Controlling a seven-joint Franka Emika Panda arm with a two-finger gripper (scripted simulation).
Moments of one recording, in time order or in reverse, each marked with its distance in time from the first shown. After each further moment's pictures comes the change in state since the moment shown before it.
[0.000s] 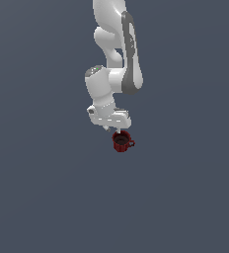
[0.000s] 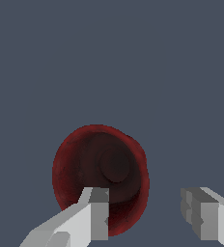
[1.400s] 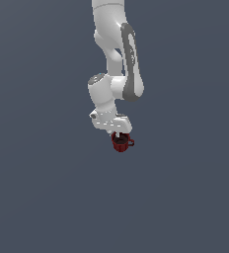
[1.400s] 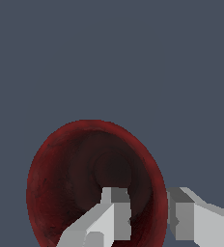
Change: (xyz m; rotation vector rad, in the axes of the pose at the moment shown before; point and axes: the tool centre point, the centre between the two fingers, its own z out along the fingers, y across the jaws) arm -0.003 0.004 0.030 0.000 0.008 0.017
